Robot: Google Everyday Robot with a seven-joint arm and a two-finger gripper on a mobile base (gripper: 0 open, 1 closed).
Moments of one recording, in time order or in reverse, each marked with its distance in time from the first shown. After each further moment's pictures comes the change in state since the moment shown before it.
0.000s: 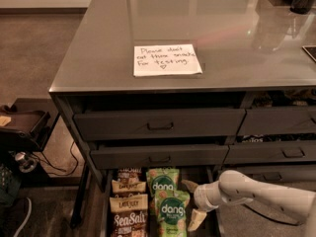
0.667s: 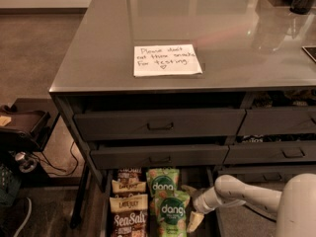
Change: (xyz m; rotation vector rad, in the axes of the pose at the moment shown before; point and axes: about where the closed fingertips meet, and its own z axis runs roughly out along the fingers) arm 0.060 -0.005 0.065 -0.037 -0.011 0.052
